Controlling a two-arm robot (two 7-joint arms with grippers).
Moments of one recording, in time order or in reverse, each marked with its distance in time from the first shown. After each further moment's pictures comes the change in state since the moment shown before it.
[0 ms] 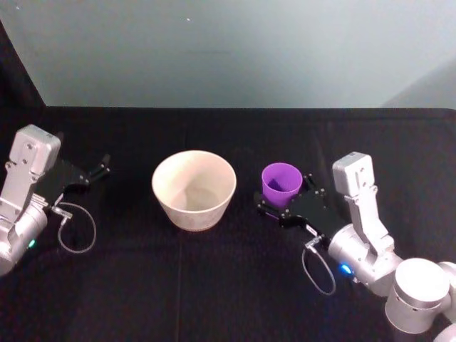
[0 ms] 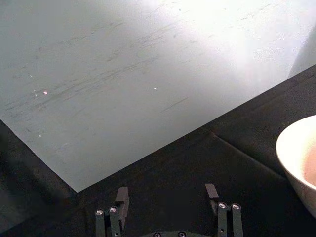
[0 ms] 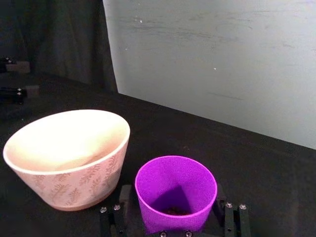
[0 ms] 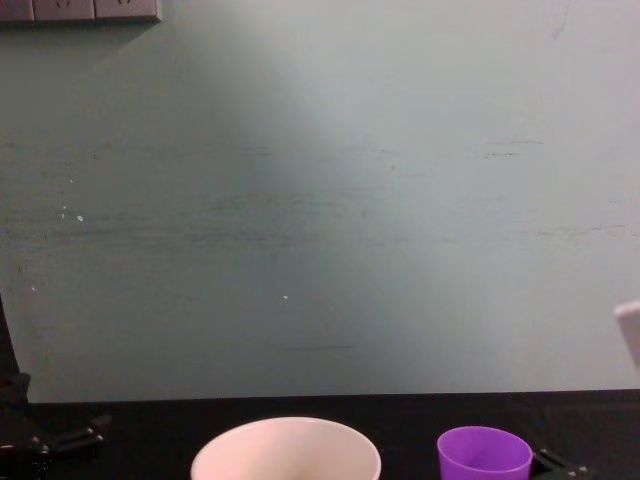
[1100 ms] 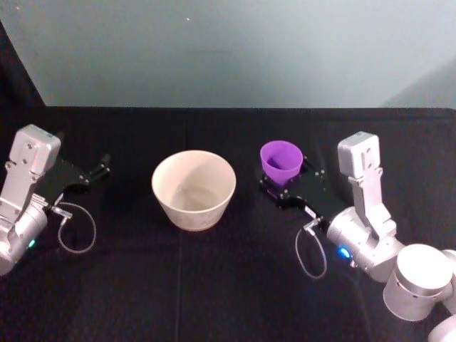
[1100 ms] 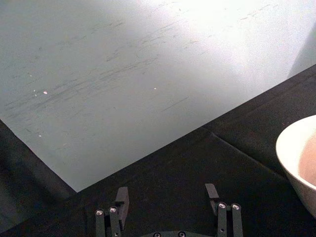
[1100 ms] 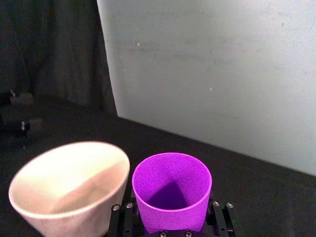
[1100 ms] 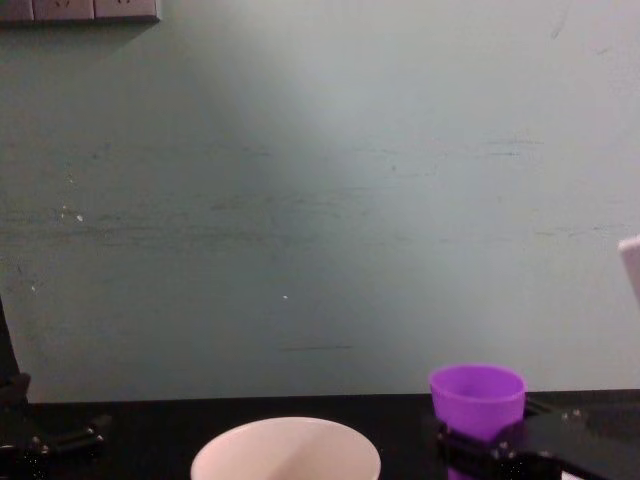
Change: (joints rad) left arm 0.000 0.000 0.000 0.000 0.000 0.000 0.000; right arm -0.018 -0.053 0.080 -0.071 -0.039 0.039 0.026
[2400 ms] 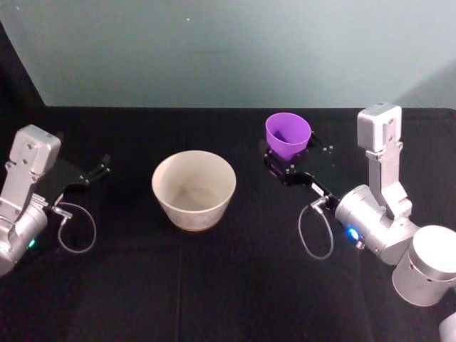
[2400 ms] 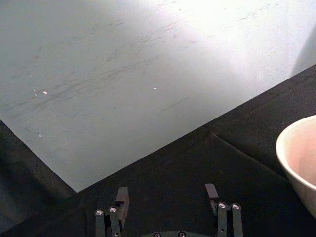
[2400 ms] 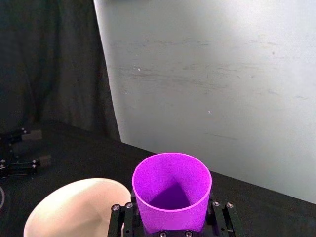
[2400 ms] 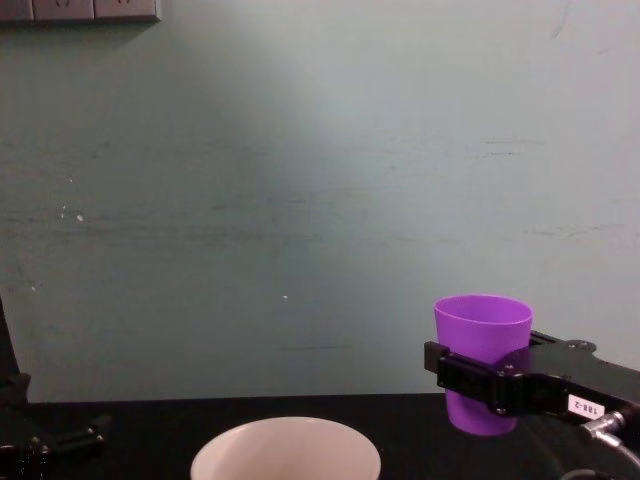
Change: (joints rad) left arm 0.000 0.000 0.000 0.000 0.000 0.000 0.000; right arm -0.021 -0.006 0.061 -0.137 0.024 0.075 0.021
